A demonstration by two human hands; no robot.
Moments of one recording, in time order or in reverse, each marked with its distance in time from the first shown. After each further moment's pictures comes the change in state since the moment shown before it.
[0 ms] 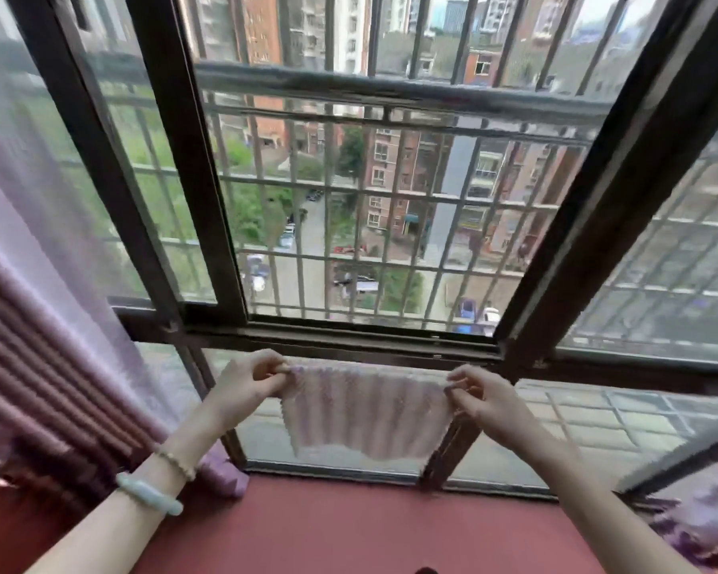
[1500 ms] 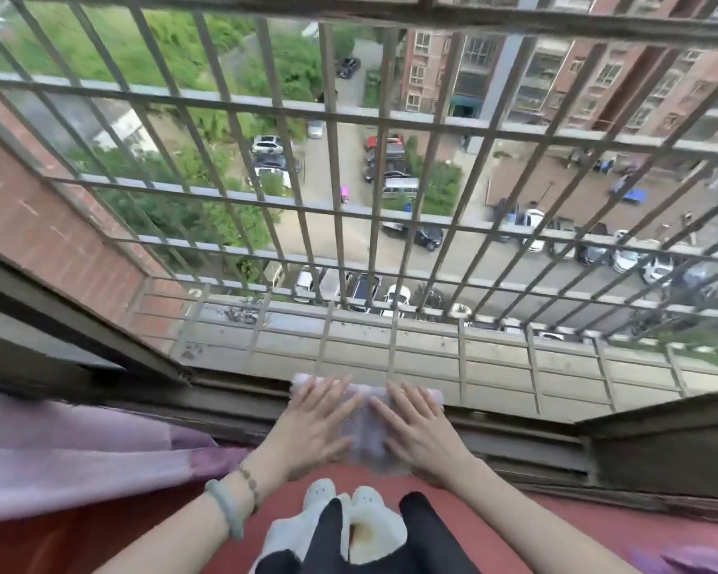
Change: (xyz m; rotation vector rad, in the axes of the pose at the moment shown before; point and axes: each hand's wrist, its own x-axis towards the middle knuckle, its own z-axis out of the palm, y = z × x) left_hand 0.253 -0.145 0.118 1.062 -0.406 0.412; right_hand 0.283 0.148 0.123 -0.752 -0.401 -0.490
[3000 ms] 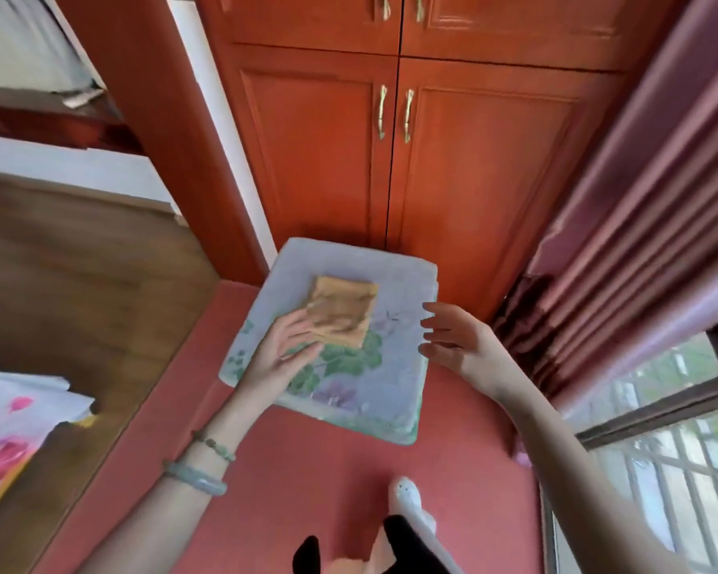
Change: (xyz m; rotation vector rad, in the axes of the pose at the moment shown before) left_hand -0.619 0.352 -0.026 -0.847 1.690 -1.743; right_hand -0.130 -0.565 -0.034 0.842 -0.909 -0.954
